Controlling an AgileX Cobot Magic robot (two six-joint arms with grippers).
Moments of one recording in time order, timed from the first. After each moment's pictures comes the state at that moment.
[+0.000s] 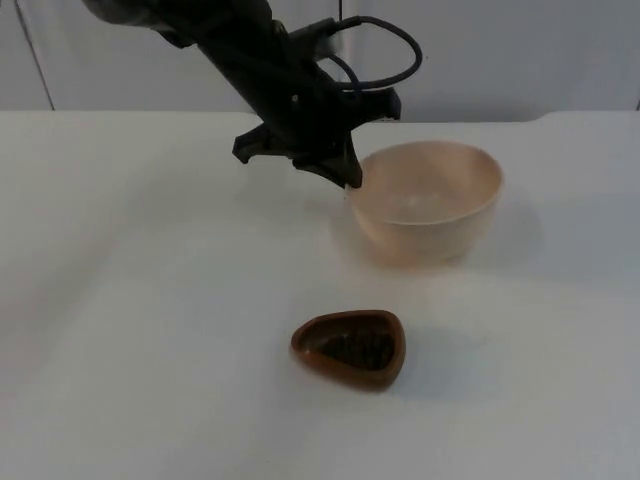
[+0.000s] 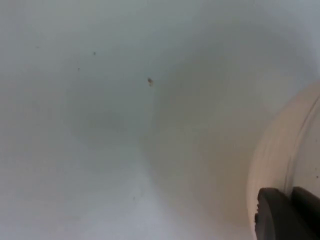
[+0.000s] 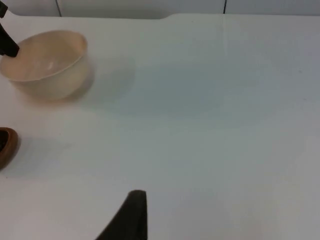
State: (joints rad) right arm 0.04 0.00 -0.52 0.01 1.08 -0.03; left arm -0.38 2.41 -1.94 -0.53 0.82 0.11
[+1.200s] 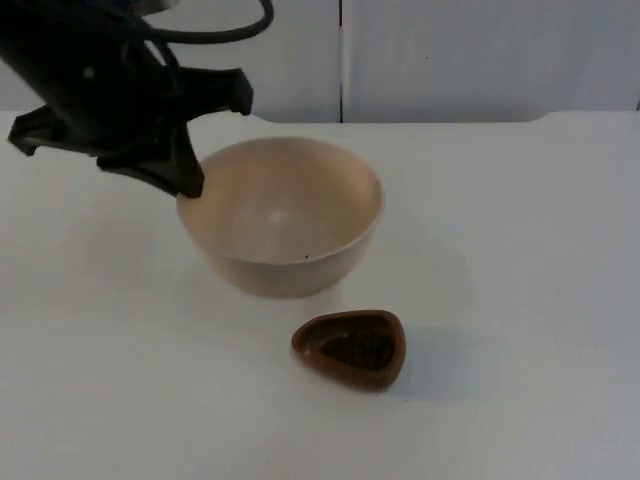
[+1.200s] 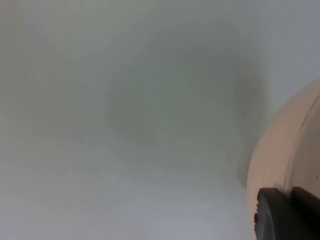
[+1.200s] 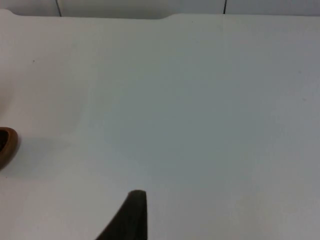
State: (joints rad) right arm 0.04 0.00 -0.52 0.01 1.08 -0.04; left arm -0.31 1.68 -1.08 -0.34 0.64 0.01
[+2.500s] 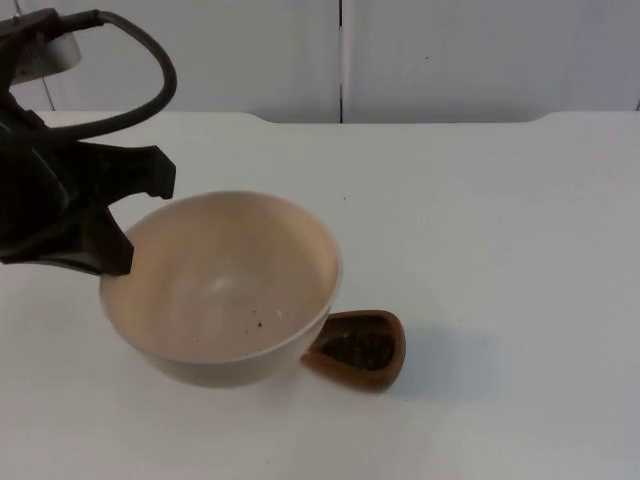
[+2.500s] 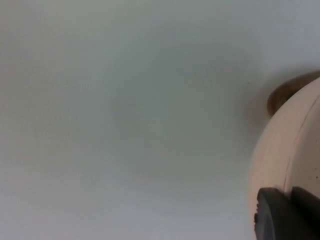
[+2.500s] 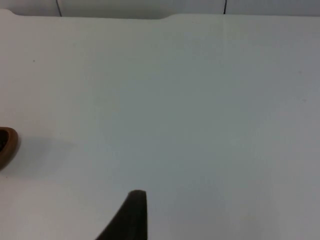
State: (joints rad) right arm 0.04 0.00 -0.52 0.01 1.08 -0.04; left arm -0.31 1.39 -0.73 -0.34 0.53 -0.03
